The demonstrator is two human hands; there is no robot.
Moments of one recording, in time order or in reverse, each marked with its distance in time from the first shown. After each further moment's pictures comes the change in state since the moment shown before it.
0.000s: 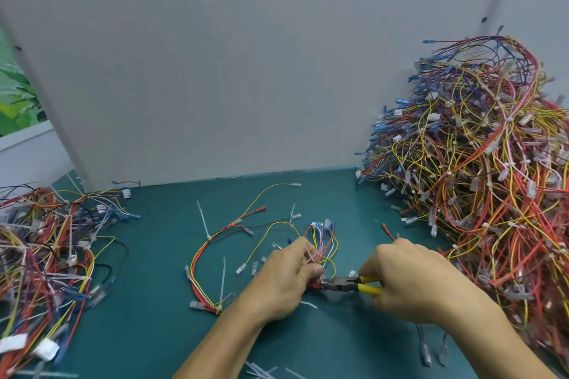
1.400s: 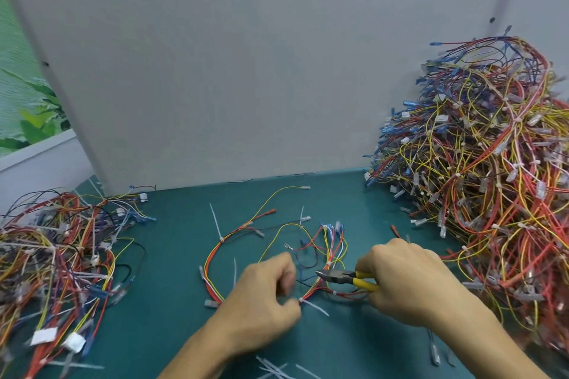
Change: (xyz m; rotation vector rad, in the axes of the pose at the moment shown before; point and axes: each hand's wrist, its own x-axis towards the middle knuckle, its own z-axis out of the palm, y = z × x) left_hand -0.053 -0.004 -0.032 0.026 0.056 0.141; right_hand 0.001 -0.015 0.001 -0.043 0.049 -0.013
